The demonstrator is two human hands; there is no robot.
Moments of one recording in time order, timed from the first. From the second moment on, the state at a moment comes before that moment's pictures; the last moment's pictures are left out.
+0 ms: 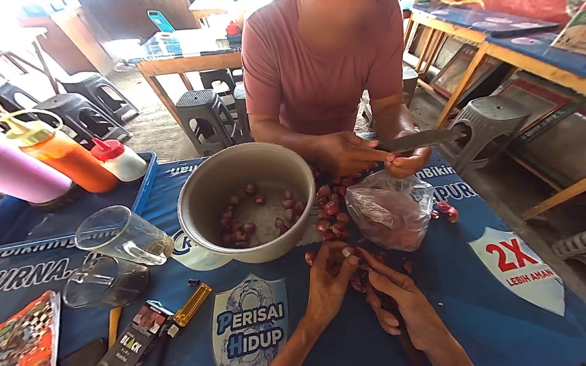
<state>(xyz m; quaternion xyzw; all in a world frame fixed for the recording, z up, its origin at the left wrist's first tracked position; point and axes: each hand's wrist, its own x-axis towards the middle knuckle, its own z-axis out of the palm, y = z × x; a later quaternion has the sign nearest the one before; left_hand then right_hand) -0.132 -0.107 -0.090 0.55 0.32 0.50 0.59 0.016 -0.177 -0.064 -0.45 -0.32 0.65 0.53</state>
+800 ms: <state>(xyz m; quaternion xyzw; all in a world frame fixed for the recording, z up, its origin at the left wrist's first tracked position) -0.139 -0.100 -0.089 0.53 0.31 0.46 0.64 0.020 -0.176 -0.065 -0.42 -0.29 0.68 0.53</state>
